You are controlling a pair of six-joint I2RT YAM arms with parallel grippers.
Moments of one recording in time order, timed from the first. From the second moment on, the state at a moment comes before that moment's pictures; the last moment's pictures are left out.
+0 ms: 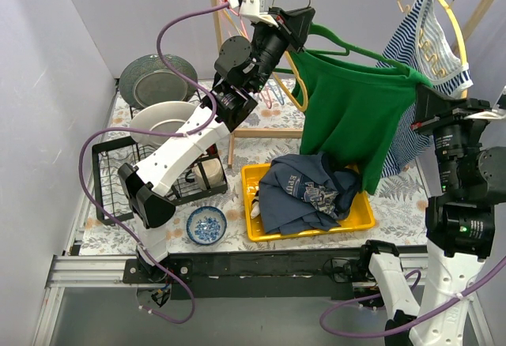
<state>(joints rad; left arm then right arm) -0.83 1.86 2.13 0.26 -0.19 -0.35 -0.12 0.70 1.35 -0.32 -0.17 0.44</state>
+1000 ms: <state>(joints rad) -0.80 1.74 2.10 0.19 -0.03 -0.63 -0.12 0.69 1.14 -0.13 -0.31 0.48</state>
